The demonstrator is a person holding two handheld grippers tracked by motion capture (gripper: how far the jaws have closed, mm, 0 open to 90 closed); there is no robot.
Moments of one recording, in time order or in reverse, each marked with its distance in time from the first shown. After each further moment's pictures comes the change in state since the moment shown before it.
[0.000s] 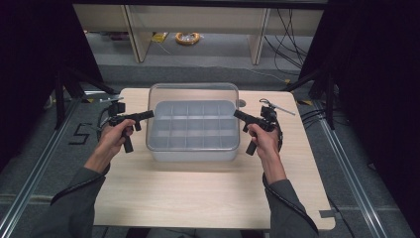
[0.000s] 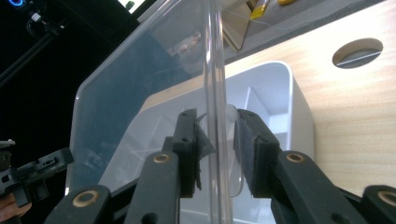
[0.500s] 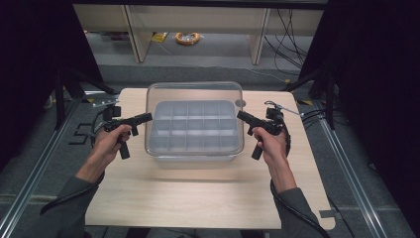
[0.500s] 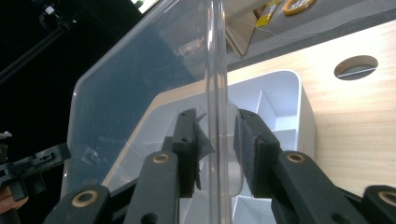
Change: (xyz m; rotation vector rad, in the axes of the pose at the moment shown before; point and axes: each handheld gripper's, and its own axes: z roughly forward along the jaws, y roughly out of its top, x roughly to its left) left arm -0.026 -0.011 -0.030 -0.024 -0.034 0.046; right arm 0.020 0.000 -0.036 -0.022 0.009 -0.103
